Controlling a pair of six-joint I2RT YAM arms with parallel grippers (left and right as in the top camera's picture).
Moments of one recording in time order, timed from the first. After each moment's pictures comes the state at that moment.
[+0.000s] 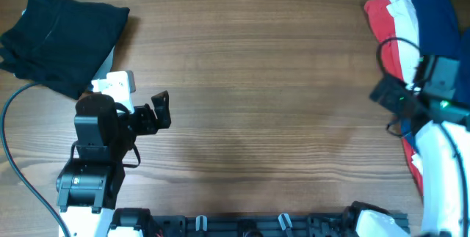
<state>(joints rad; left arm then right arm) -0.05 0.78 0.75 -0.60 0.11 -0.23 -0.31 1.27 0.98 -0.81 0.13 0.31</state>
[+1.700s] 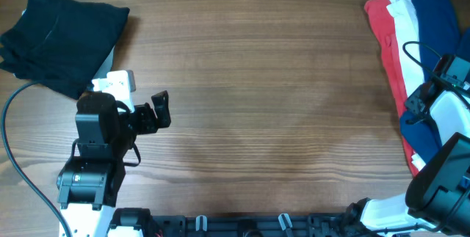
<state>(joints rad) -0.05 0.80 0.75 -0.60 0.10 -0.23 -0.51 1.67 0.99 -0.53 0.35 0.24</state>
